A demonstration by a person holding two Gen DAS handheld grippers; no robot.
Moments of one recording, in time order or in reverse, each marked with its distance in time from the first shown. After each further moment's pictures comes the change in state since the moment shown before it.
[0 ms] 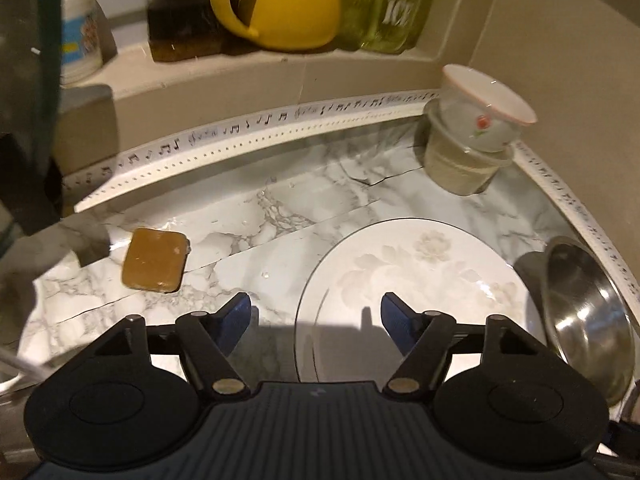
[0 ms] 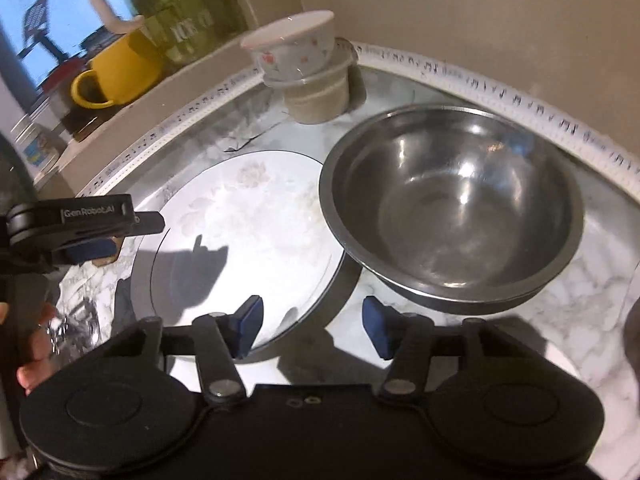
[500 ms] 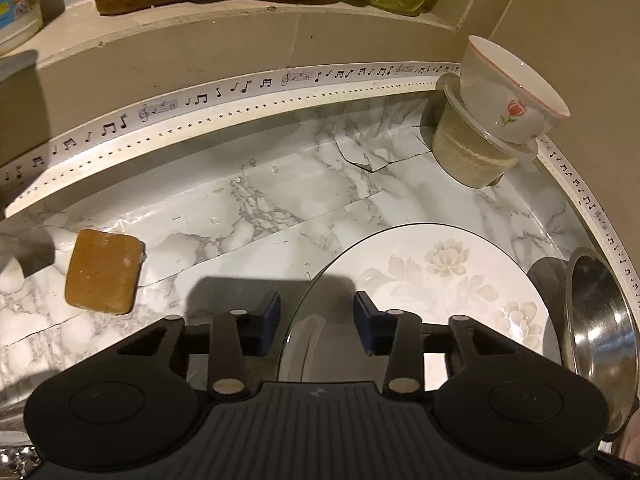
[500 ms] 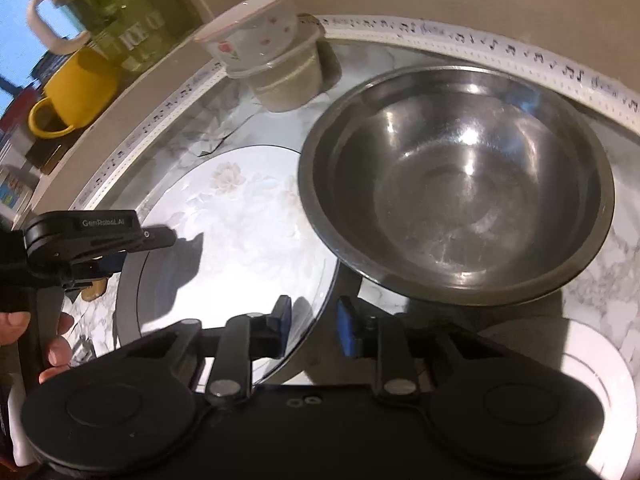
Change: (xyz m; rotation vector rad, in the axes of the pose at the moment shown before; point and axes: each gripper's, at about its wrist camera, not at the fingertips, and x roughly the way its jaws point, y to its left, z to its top) left arm 0.053 0.006 0.019 -0.035 0.100 -0.070; right arm 0.025 -0.011 0.006 0.152 0.045 0.012
